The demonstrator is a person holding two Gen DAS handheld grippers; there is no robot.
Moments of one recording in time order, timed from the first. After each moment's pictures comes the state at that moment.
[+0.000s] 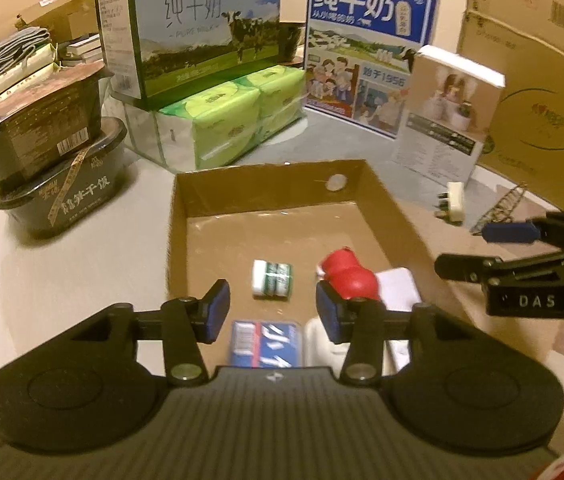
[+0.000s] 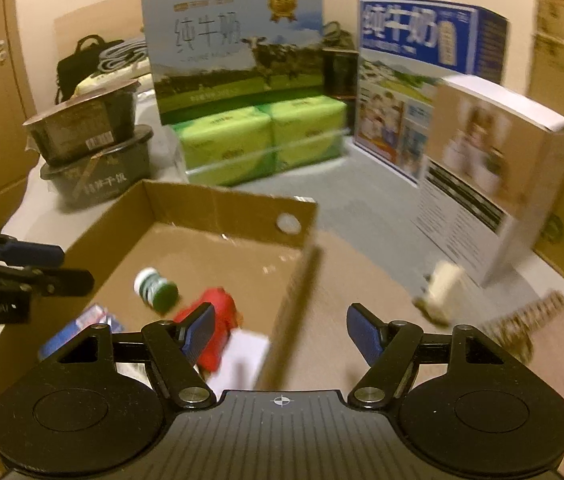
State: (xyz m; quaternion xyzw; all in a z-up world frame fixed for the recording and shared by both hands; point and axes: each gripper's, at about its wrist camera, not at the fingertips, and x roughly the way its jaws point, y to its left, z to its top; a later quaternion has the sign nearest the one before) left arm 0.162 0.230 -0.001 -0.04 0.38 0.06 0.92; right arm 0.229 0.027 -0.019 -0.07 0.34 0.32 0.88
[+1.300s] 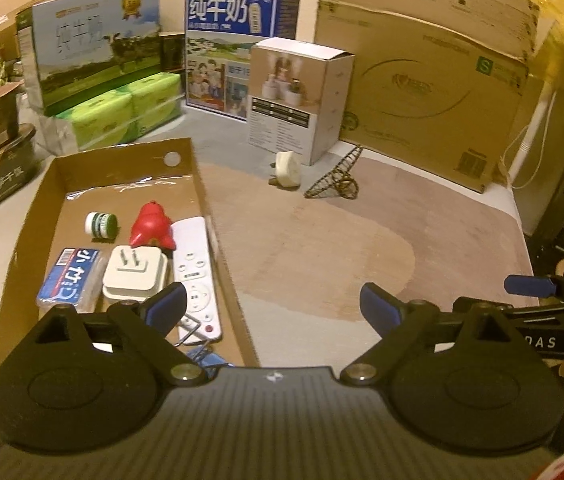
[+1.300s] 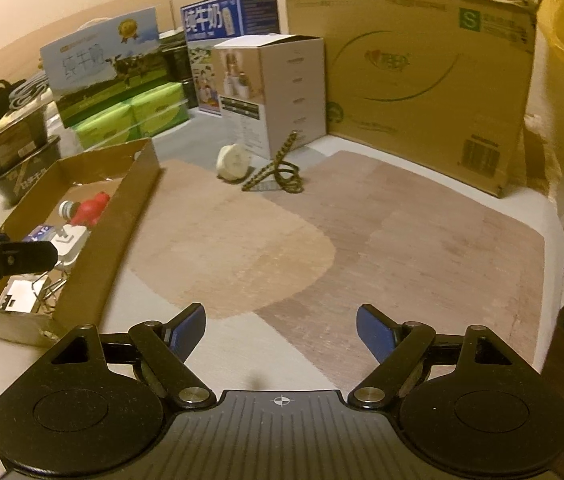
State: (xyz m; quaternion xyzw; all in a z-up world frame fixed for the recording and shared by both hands) left arm 0.088 0.057 0.013 -0.04 0.36 -0.01 0.93; right arm 0.105 -0.182 -0.015 0.00 0.37 0.17 0.91
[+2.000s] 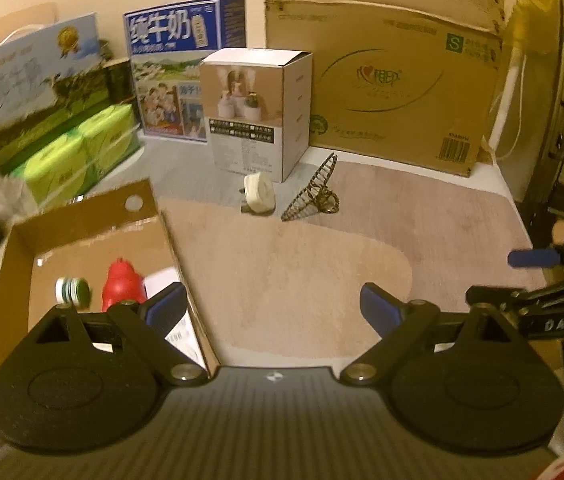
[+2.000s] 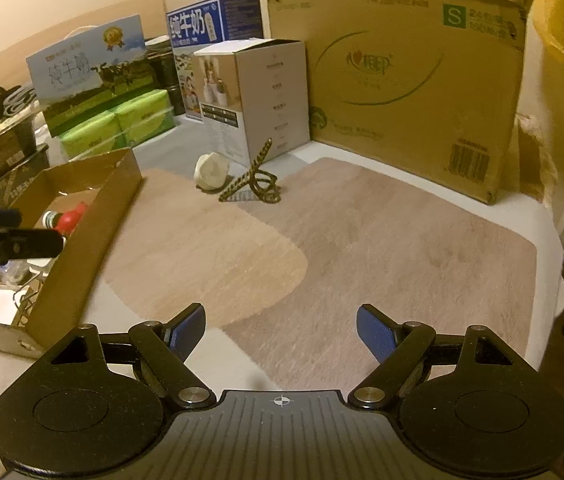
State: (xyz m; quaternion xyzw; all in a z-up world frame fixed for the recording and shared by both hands) left arm 0.142 0.045 0.016 0.04 0.36 -0.07 0.93; right arm 0.134 -0.205 -0.017 0.00 0.36 0.19 0.91
